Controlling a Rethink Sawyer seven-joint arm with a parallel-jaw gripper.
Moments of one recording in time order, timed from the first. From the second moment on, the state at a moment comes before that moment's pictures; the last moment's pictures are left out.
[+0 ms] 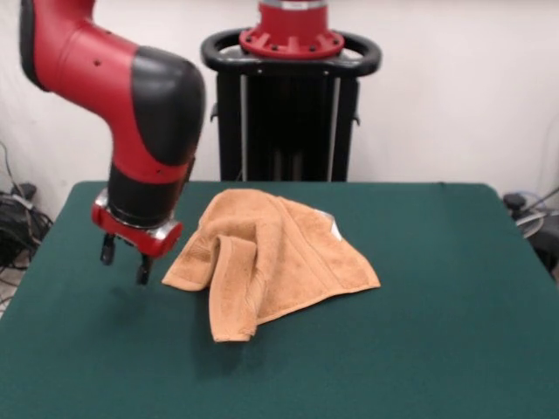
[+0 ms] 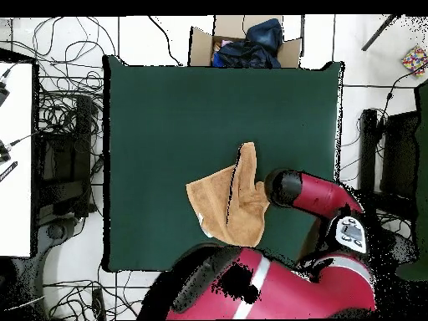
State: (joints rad) arm -0.37 -0.34 -0.26 1.49 -0.12 0.39 1.79
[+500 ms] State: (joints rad) arm -0.47 -0.40 -0.16 1.46 -0.12 0.44 1.79
